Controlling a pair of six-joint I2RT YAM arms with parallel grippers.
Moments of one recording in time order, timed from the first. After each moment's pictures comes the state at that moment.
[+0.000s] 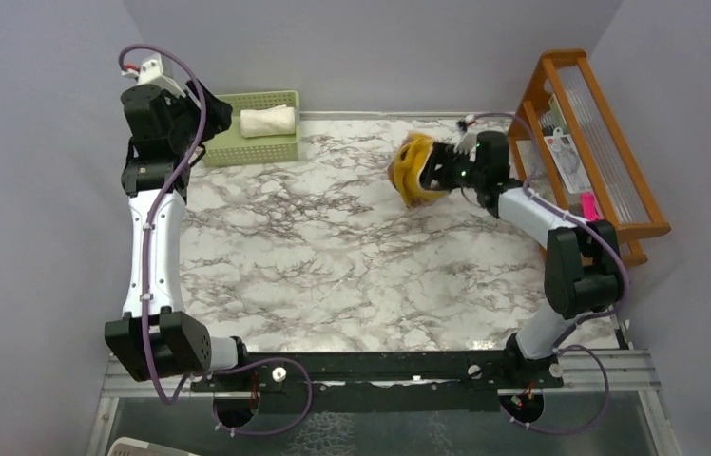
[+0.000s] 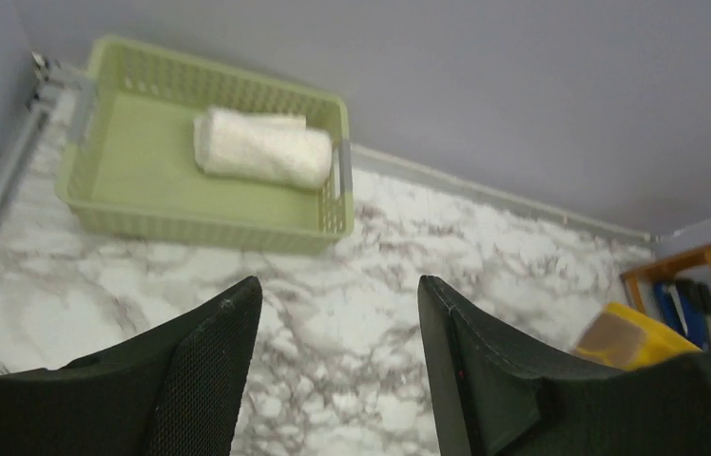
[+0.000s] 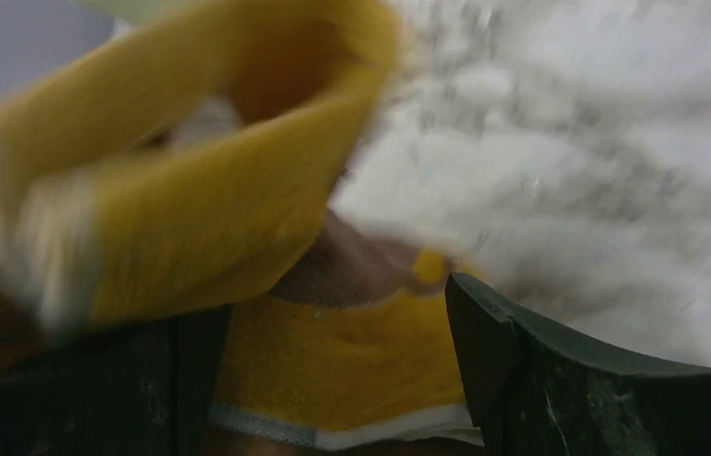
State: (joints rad) left arm 0.16 1.33 1.52 -0.35 0.23 -0.41; right arm 0.17 1.71 1.16 0.18 -0.54 0.42
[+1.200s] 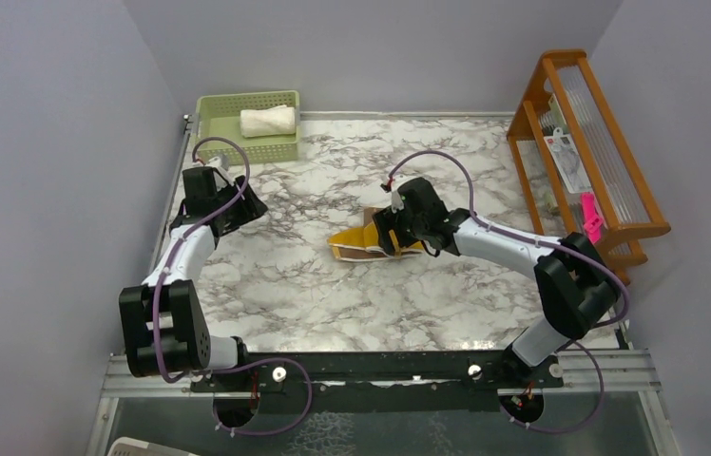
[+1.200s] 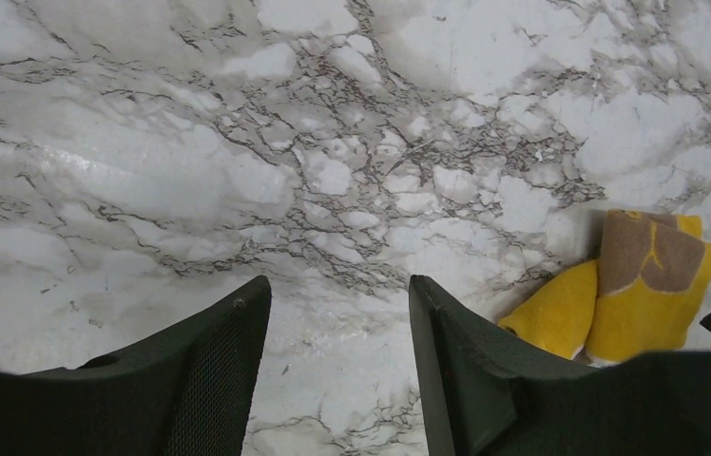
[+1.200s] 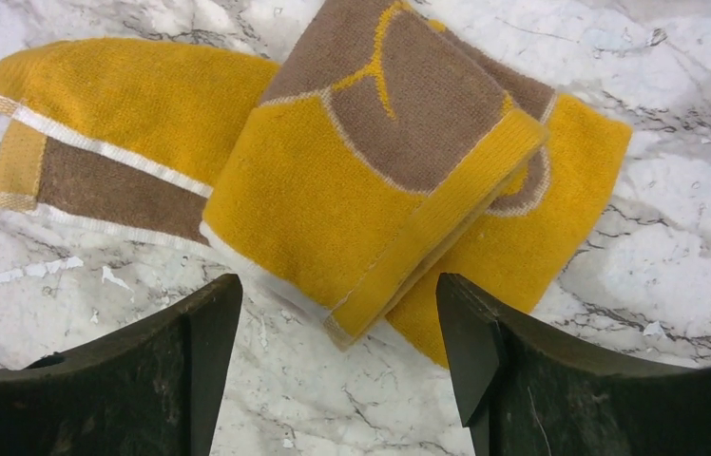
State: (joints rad) left arm 0.13 1.36 0.83 -0.19 0.35 -0.34; right arm 0.68 1.61 0.99 -0.17 0.01 0.11
